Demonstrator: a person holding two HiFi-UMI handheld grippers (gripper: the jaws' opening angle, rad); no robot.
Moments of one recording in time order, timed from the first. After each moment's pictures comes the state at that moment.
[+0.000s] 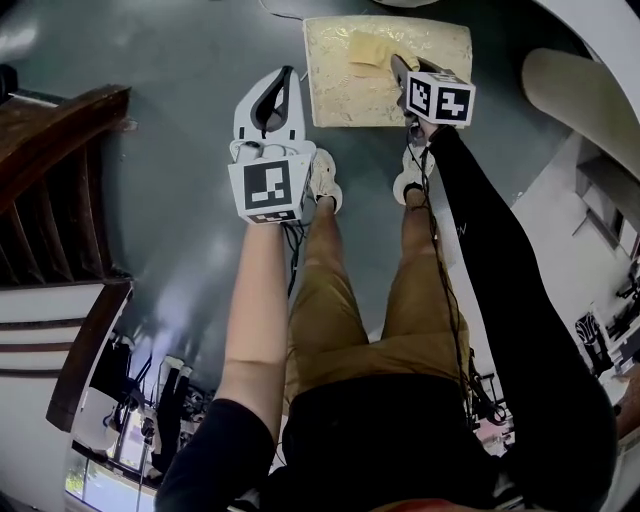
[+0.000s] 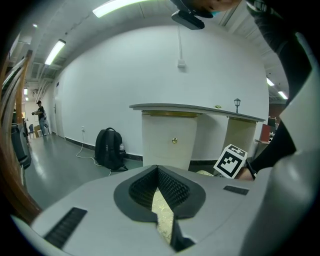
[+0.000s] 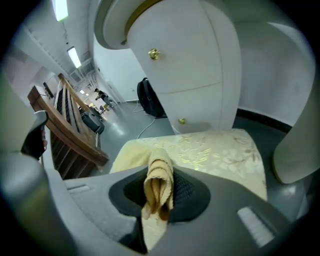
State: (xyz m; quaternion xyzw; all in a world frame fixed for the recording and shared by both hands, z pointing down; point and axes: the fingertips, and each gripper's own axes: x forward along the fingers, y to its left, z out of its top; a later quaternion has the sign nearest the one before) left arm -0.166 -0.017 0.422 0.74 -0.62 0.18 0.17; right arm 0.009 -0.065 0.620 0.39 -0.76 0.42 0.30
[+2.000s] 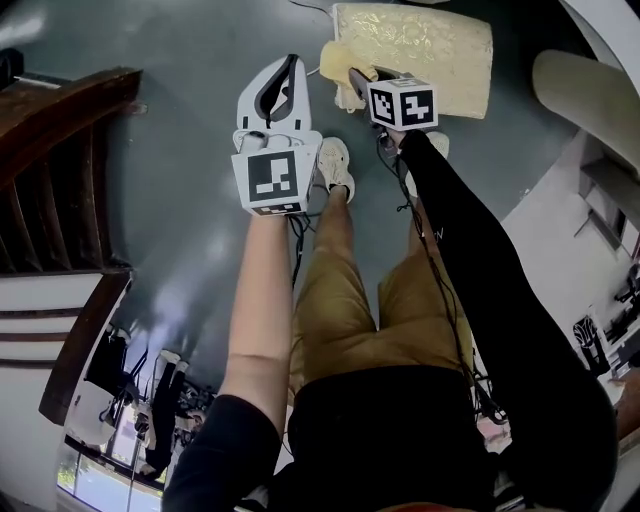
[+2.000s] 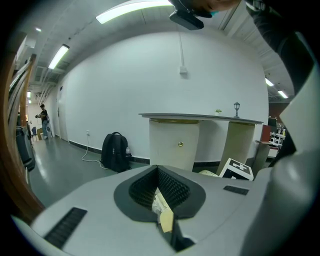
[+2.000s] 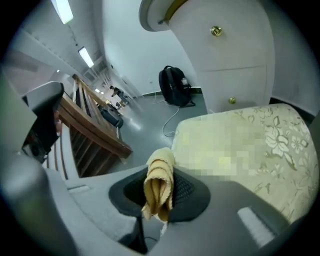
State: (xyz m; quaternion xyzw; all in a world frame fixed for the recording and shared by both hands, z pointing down) left arm -0.203 0.016 0.393 0.74 -0.64 0.16 0.16; right arm -0.116 0.029 0.597 0.29 -0.79 0.45 0.29
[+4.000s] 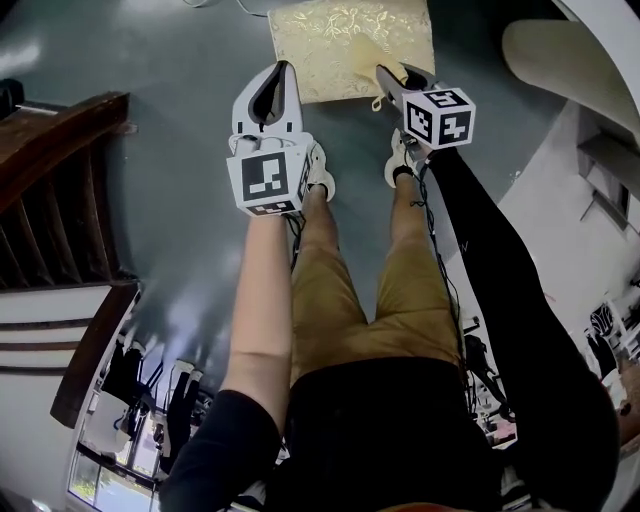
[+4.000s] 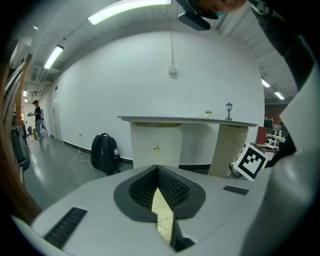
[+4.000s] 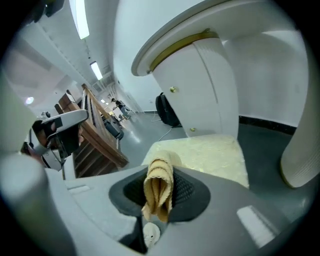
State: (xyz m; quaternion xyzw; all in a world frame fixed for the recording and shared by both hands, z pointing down) left arm -0.081 0.021 0.381 0.75 -0.62 0.16 0.16; right arm 0.064 0.011 0.534 0.33 -0.83 0.39 0.22
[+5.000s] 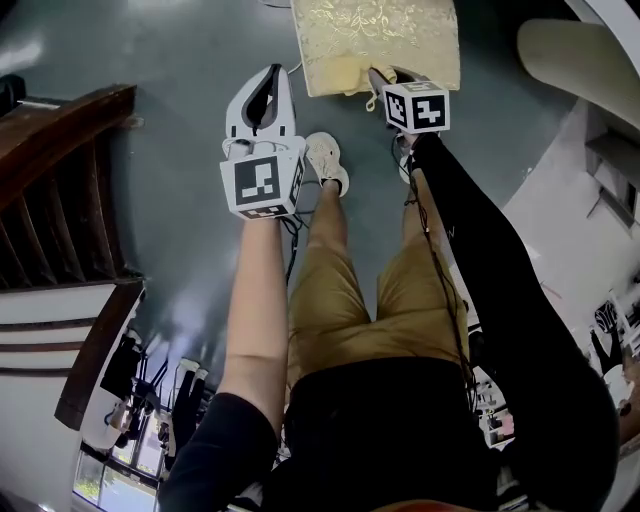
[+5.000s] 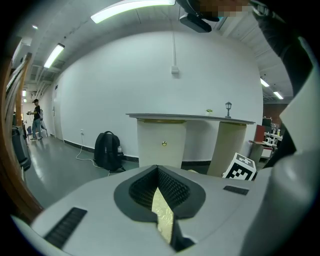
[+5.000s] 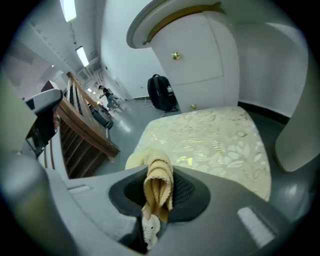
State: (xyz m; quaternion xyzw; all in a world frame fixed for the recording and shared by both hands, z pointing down) left arm -0.146 0.049 0.388 0.75 -0.61 0.17 0.16; right arm 0.002 0.049 0.597 0.35 -0.78 0.42 0.30
